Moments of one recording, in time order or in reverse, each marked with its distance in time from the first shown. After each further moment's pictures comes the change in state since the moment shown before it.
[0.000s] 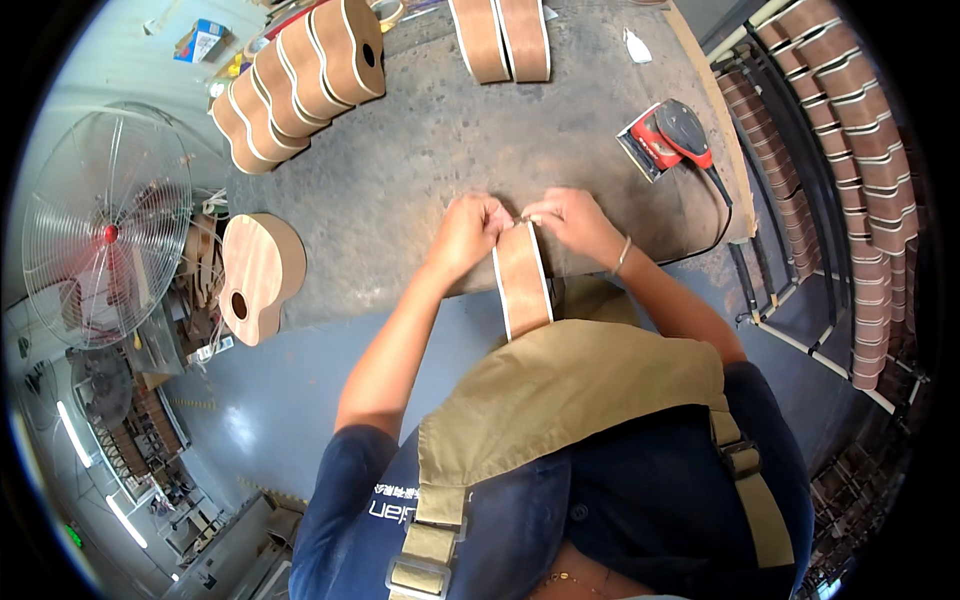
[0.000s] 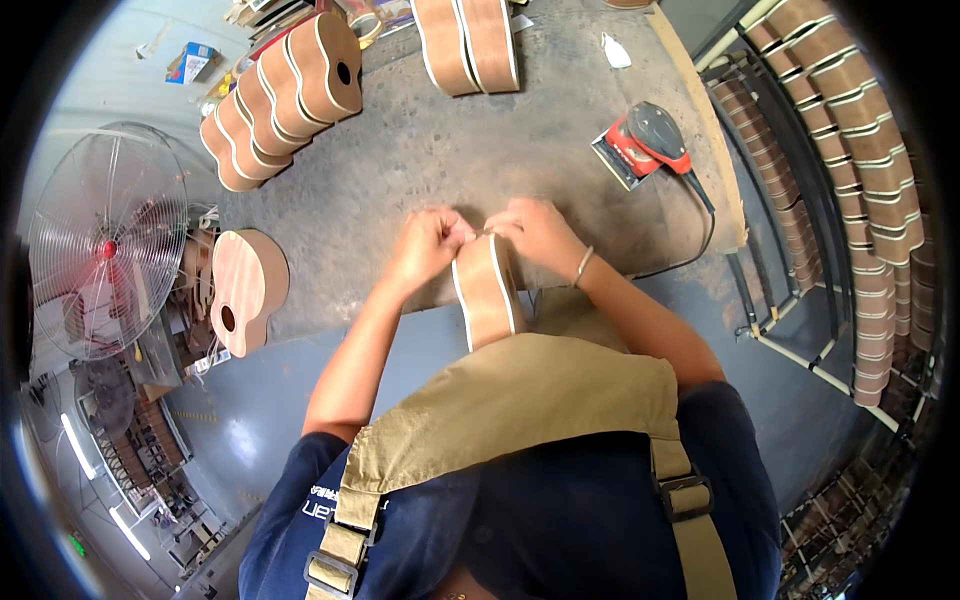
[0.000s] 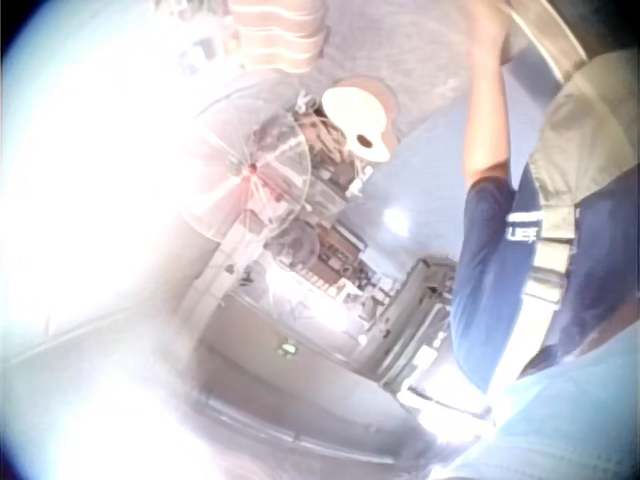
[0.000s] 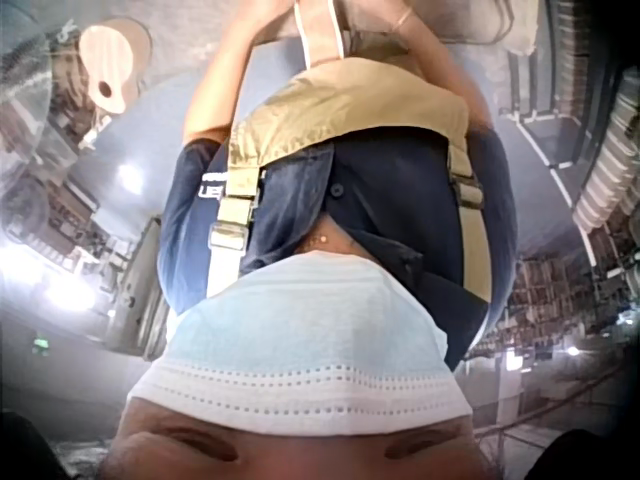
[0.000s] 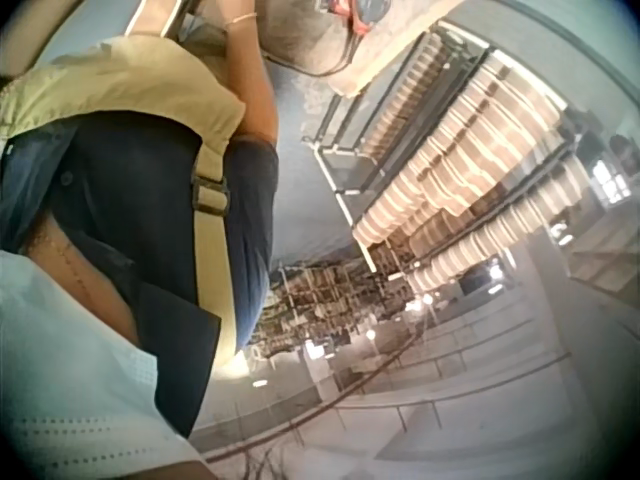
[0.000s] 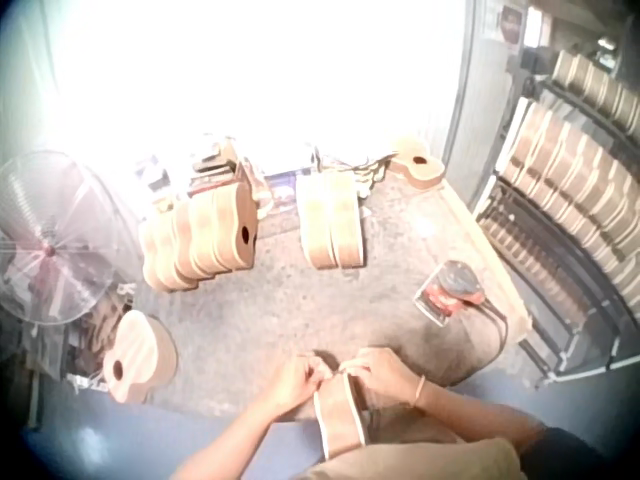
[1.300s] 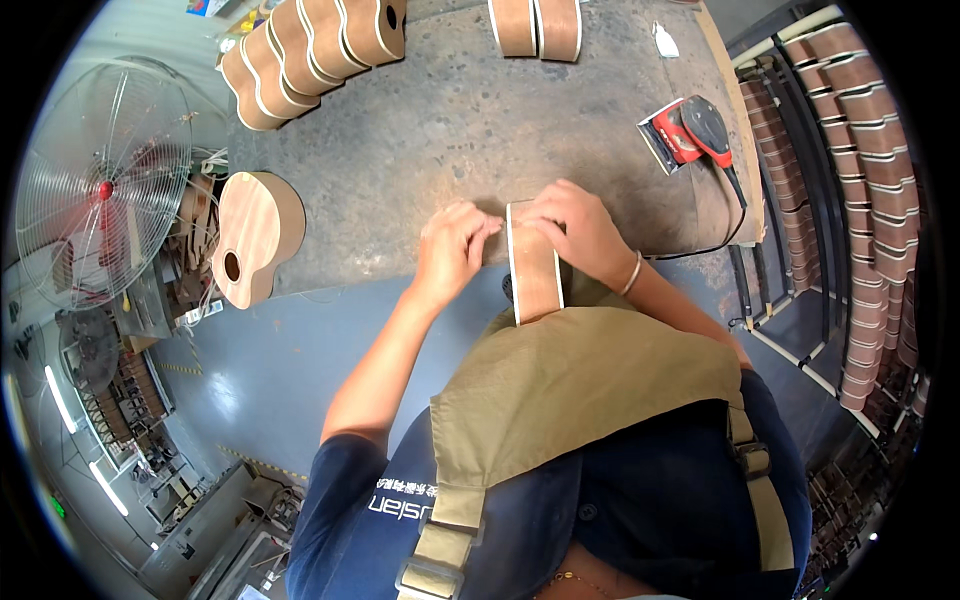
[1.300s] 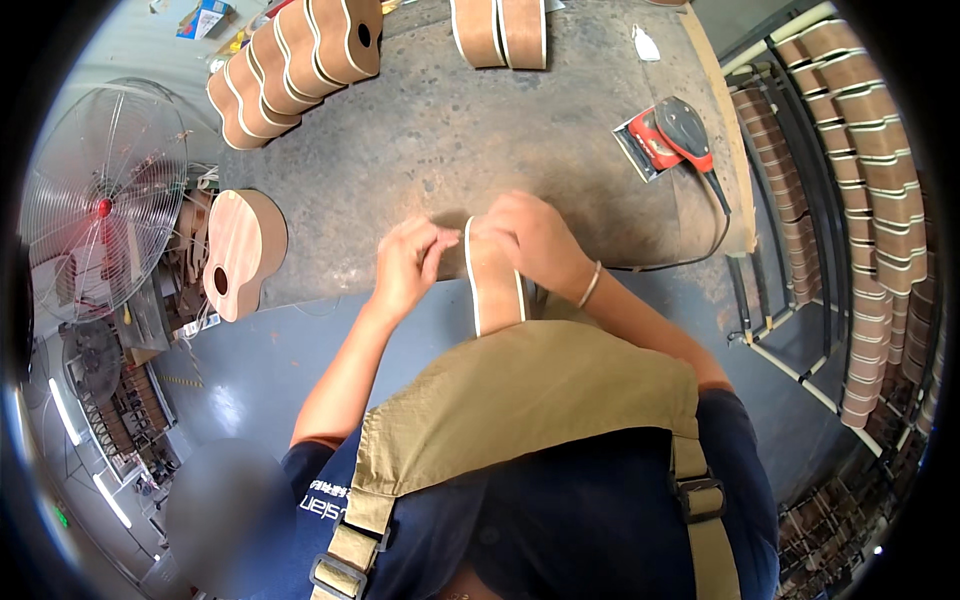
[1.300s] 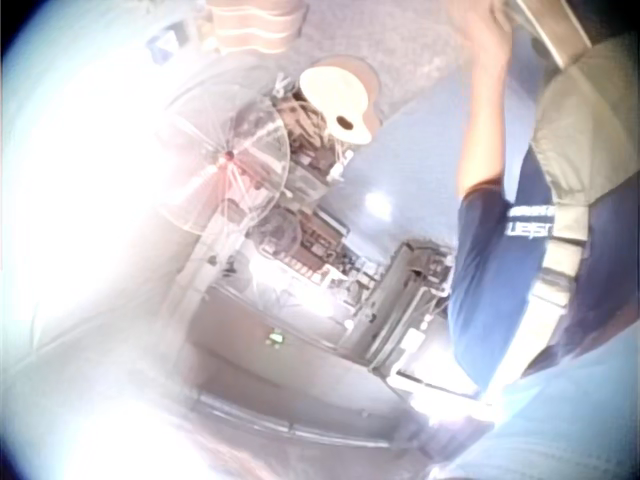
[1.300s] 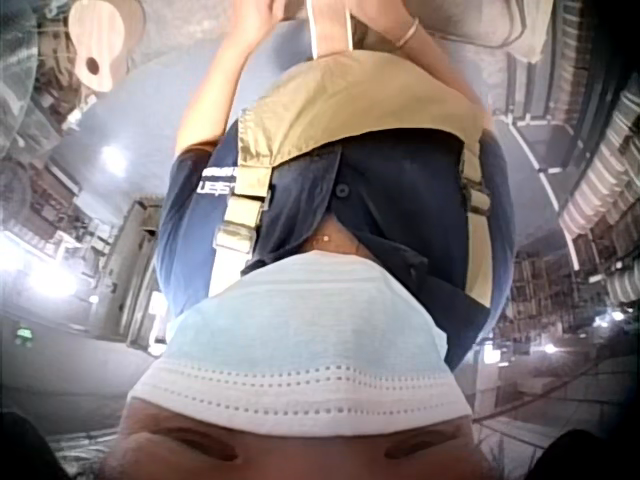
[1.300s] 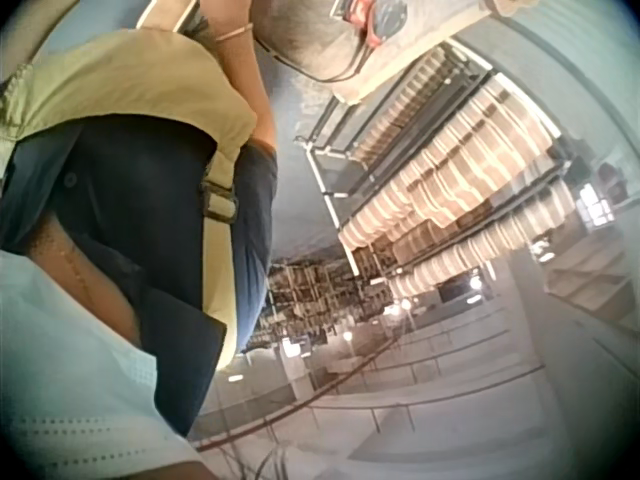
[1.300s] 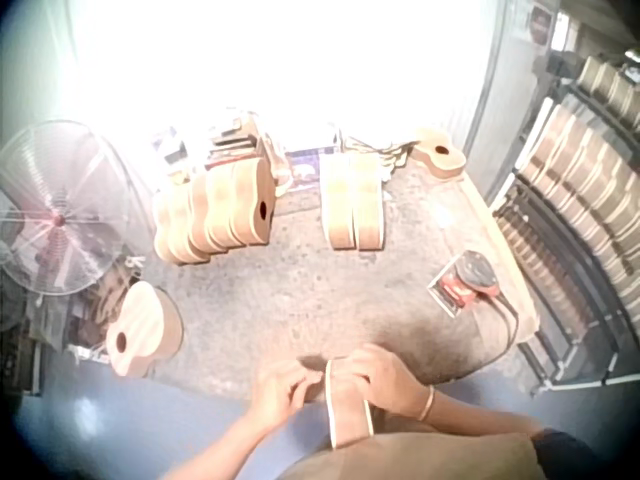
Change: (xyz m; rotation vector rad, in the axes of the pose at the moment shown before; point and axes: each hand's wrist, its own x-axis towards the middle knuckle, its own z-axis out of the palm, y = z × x) left_hand -0.074 0.000 -0.004 0.276 0.369 0.313; right_hand -0.003 -0.059 0.010 -0.017 0.073 -0.258
